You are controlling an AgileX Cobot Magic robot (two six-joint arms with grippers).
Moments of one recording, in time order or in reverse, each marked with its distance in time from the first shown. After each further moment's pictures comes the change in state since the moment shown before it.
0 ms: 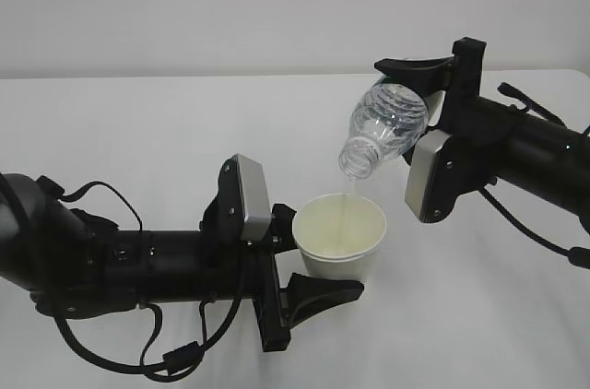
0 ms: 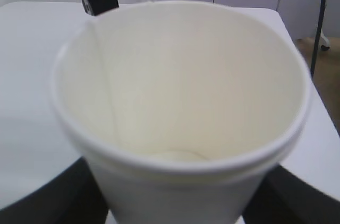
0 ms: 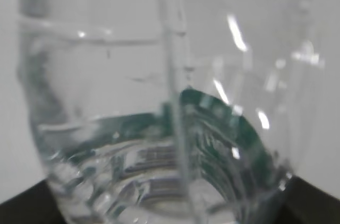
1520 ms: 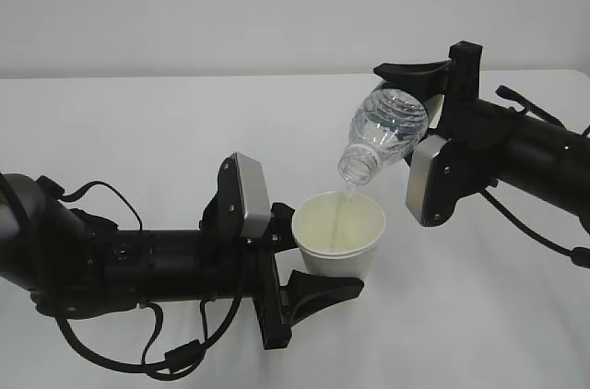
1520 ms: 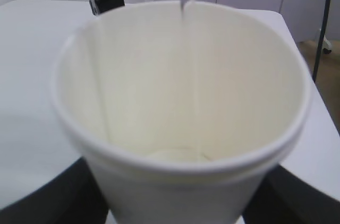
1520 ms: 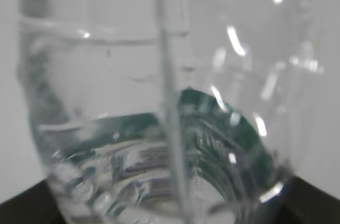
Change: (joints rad) left arm 0.000 0.000 0.000 -0.010 0.000 -0.010; right arm 0.000 0.000 0.000 0.000 0.026 -0.036
